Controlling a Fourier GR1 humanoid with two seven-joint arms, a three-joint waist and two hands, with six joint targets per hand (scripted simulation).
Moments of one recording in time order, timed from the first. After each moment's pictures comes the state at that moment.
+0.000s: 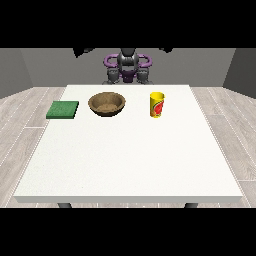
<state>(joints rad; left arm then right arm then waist) 0.10 0.03 -0.10 -1.76 0.12 0.02 0.00 0.05 -0.09 -0.04 -1.67 -0.11 -0.01 0.01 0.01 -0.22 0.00</state>
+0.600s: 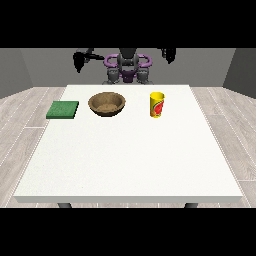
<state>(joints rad) -0.08 0.07 -0.03 -1.75 0.08 0.01 -0.08 -0.08 -0.09 -0.07 -1.62 -0.11 0.02 -0.11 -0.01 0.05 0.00</state>
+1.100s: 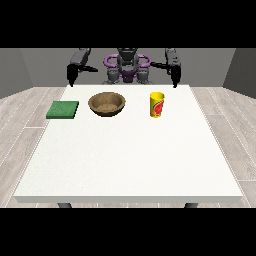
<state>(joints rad) -0.27 0.15 0.11 -1.47 0.05 -0.01 -0.27 -0.22 -0.16 -0.14 -1.48 -0.14 0.10 -0.24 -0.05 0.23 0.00</state>
